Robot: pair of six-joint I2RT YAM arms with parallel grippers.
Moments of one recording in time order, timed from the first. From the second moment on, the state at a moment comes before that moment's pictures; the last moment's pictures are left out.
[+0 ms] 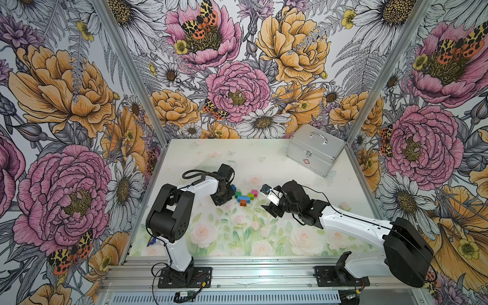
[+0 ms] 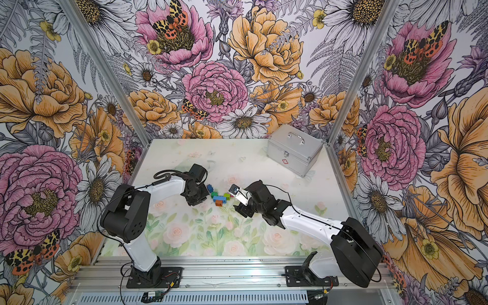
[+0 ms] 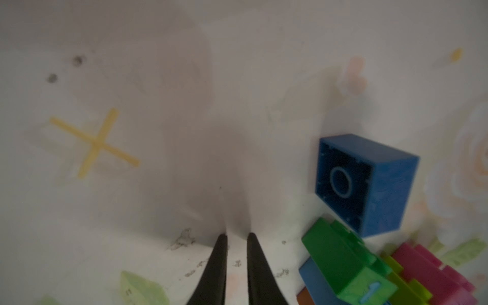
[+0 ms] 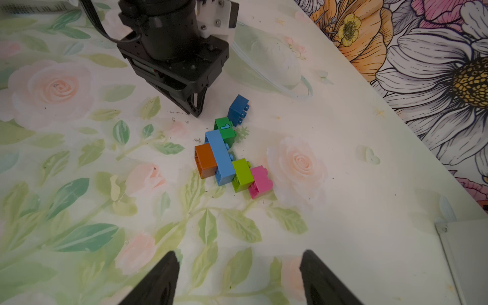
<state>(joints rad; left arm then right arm) -0.40 1.79 1.09 -0.67 -0.01 -0.93 0.76 1.34 0.74 -0.04 -0.09 -0.35</state>
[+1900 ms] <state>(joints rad) -0.37 1.60 1.10 -0.61 0.09 -0.92 0.81 1.65 0.89 -0.01 -0.10 -0.02</state>
